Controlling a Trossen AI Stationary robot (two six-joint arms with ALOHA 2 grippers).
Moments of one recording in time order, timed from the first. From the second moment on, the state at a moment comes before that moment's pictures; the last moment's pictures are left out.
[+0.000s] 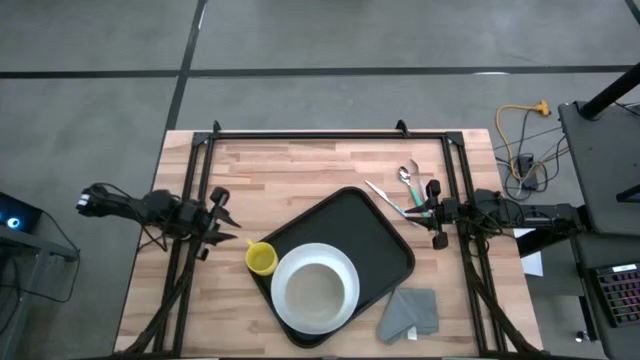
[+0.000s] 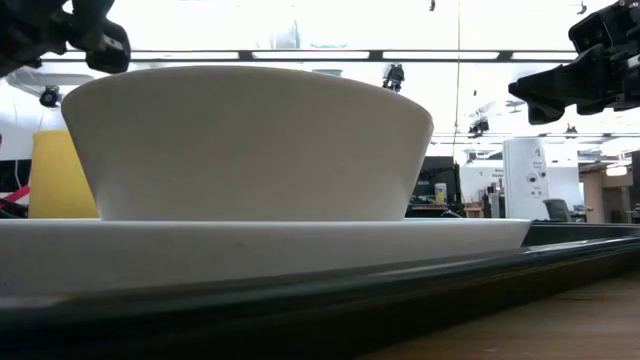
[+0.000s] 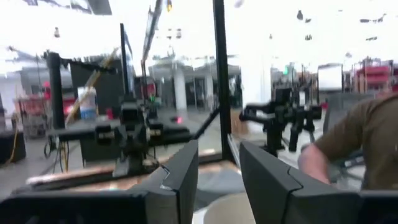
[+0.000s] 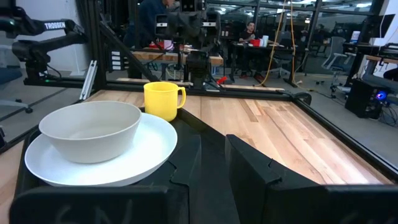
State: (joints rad) left arm -0.22 0.14 0.07 0.29 0.10 0.04; right arm 0.00 0.01 0.03 -0.04 -0.02 -0.03
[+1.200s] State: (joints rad) left arm -0.21 0.03 0.01 0.08 0.10 0.12; right arm 0.00 0.01 0.03 -0.04 -0.02 -0.03
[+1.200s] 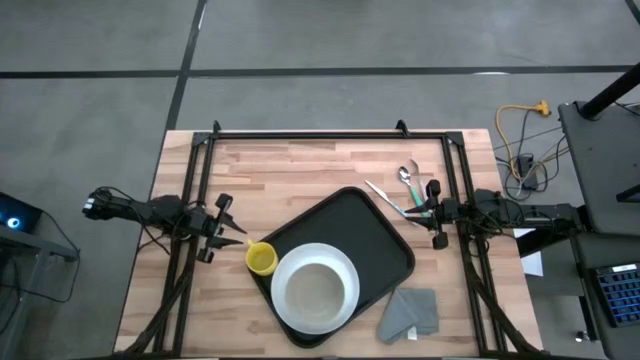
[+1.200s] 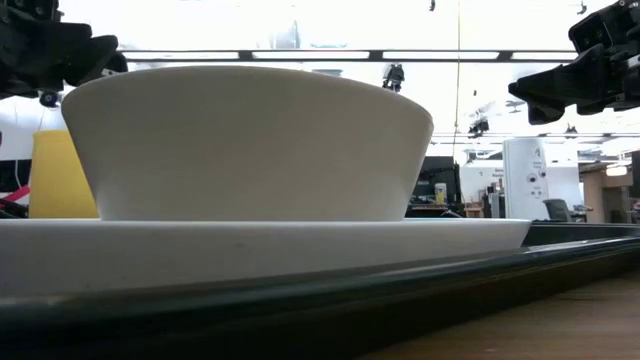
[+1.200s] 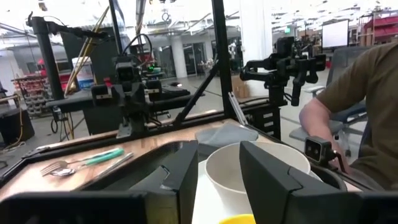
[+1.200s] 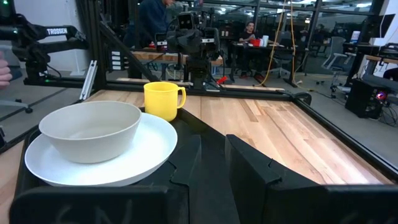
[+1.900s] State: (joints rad) left arm -0.21 0.03 0.02 0.01 0.09 0.14; right arm 0.00 0.01 0.03 -0.04 -0.02 -0.03
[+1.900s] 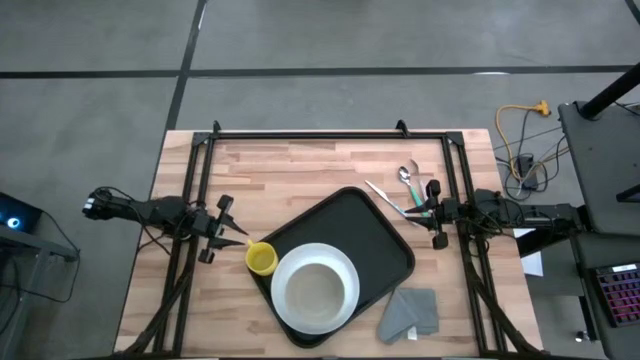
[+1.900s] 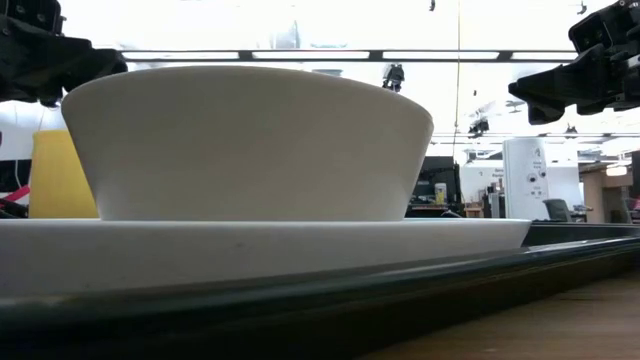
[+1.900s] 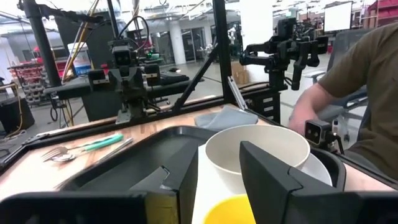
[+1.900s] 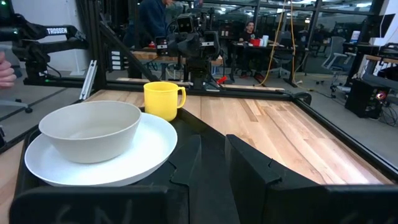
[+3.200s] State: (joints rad) left arm -0.21 0.03 0.02 0.00 0.10 0.12; right arm 0.00 0.01 0.03 0.04 -0.02 -0.02
